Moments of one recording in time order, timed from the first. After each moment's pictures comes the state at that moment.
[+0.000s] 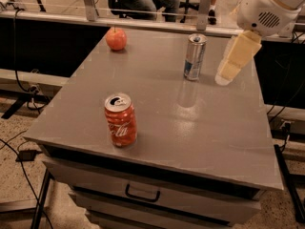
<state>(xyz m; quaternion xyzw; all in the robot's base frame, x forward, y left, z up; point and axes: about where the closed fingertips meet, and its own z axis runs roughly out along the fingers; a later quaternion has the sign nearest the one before) 0.548 -0.170 0.987 -0.59 0.77 0.00 0.24</state>
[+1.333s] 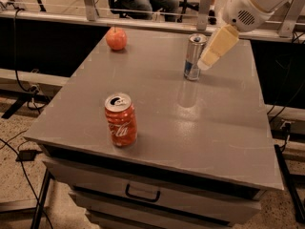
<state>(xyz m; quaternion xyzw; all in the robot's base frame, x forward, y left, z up) 0.618 -0.158 0.975 -0.54 0.78 0.02 0.30</state>
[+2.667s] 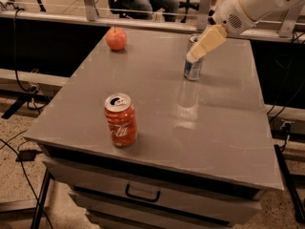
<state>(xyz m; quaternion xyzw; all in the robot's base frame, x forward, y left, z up) 0.670 -0.149 0.954 -0.49 0.79 0.09 0.36</state>
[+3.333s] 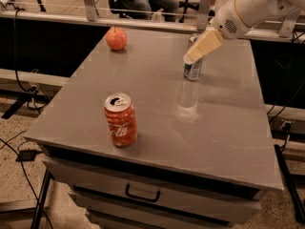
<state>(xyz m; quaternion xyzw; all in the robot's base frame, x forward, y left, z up) 0.680 -0.145 0.939 -0.47 0.79 0.11 0.36</state>
